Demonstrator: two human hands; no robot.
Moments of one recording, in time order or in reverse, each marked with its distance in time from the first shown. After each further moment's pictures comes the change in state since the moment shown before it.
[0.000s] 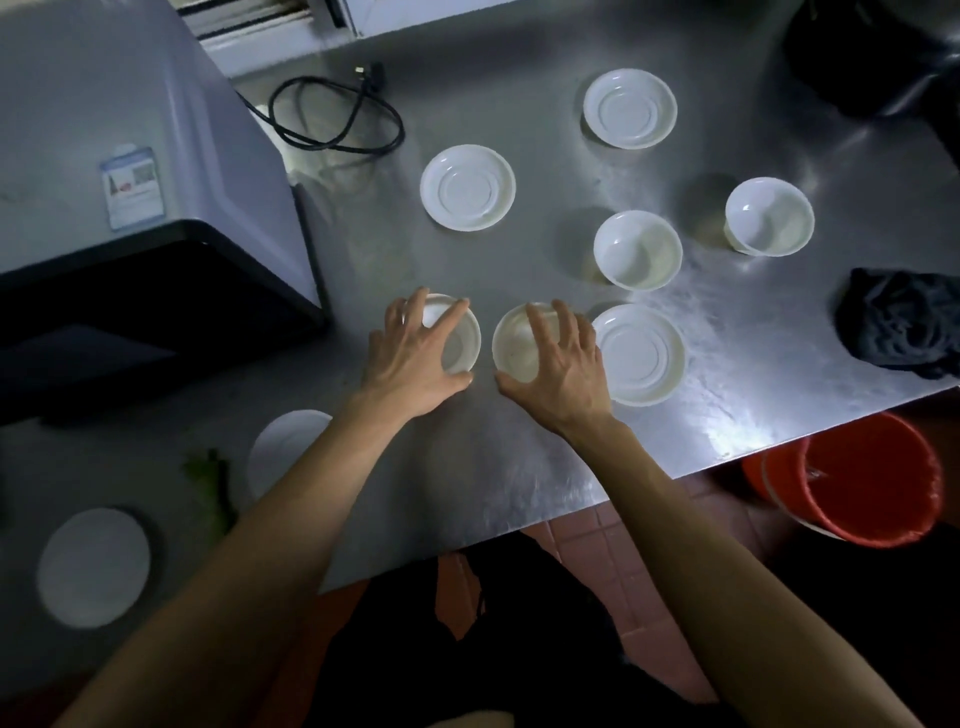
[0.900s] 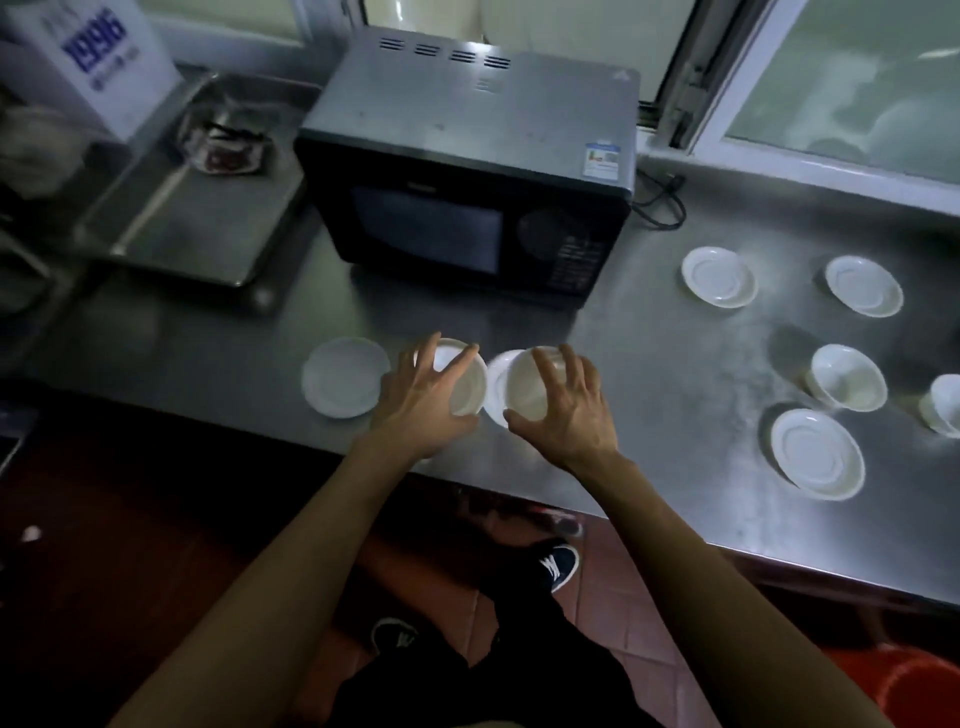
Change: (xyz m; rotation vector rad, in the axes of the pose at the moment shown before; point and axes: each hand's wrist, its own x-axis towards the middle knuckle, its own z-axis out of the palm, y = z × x) left_hand -0.311 -0.160 -0.007 -0.237 0.217 -0.434; right_hand -0.143 -0.236 0.053 -0.045 -0.153 -0.497
